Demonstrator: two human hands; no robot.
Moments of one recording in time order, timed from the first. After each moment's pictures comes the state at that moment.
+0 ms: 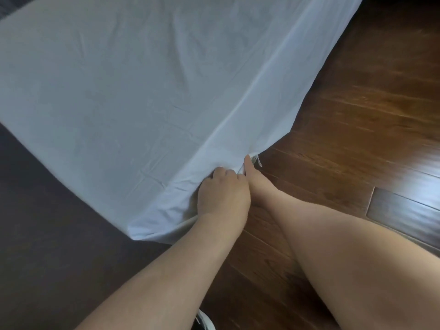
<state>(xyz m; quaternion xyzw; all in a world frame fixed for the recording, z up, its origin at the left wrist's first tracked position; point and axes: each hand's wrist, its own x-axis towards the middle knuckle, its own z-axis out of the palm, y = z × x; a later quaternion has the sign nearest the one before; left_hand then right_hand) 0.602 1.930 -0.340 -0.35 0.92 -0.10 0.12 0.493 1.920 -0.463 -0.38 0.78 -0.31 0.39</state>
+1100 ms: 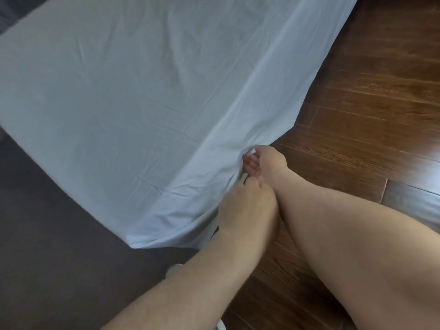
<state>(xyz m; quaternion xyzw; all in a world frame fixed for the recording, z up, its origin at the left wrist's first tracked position) 0.587 1.957 -0.344 -0.32 0.94 -0.01 0.11 0.467 1.898 -0.425 0.20 0.47 -0.69 0.52</state>
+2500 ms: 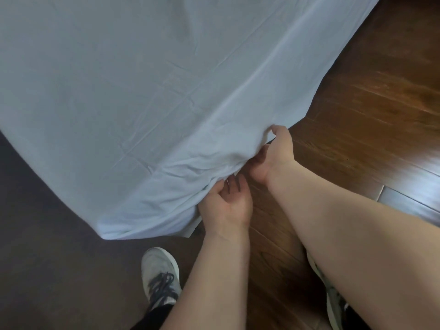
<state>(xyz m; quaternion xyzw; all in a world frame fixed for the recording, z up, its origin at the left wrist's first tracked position) 0.597 1.912 -0.442 0.40 0.21 -0.76 0.47 0.469 1.888 -0.441 0.21 0.44 -0.66 0.57</state>
